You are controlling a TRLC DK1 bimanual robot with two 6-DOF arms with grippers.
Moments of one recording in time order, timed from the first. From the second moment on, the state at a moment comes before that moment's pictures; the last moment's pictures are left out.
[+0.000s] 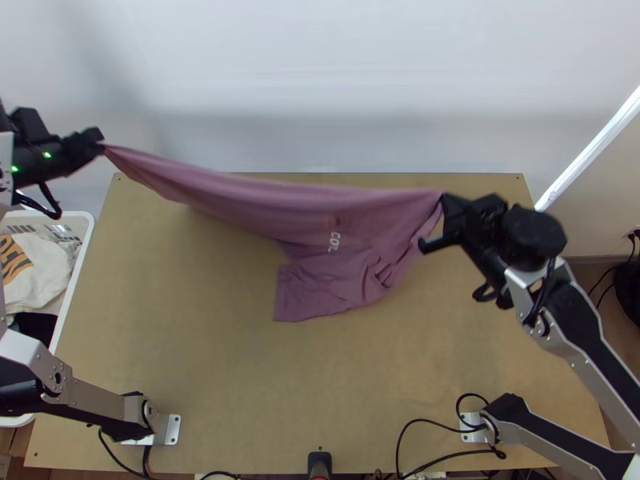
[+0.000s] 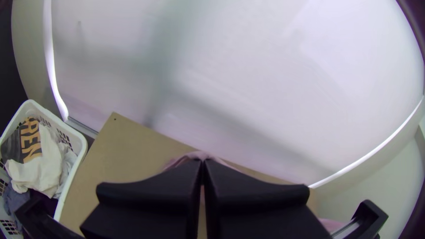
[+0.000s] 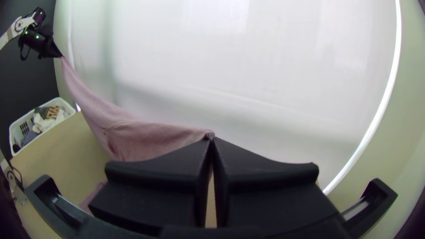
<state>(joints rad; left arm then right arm) 0.26 1.59 2.04 -1.01 0.32 -0.31 0.51 1.06 1.15 -0.28 0.22 -0.06</state>
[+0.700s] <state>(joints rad) 0.25 1.50 2.20 -0.72 0.12 -0.36 0.40 1.31 1.66 0.03 0.32 -0.21</state>
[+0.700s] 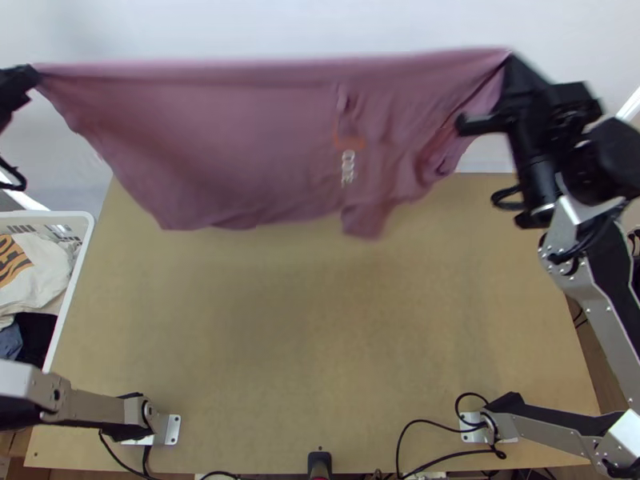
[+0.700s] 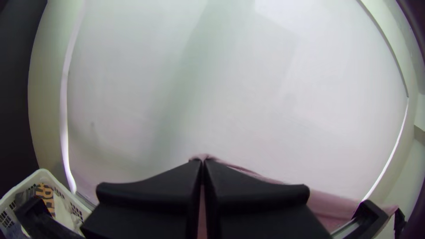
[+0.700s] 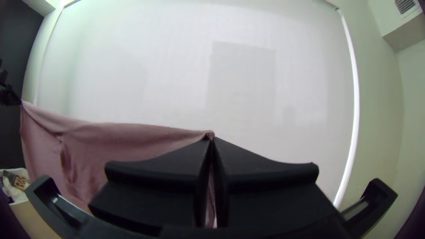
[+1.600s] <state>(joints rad) 0.15 0.82 1.94 -0.65 0.09 -0.39 0.54 0.79 1.71 -0.46 0.33 -0.18</state>
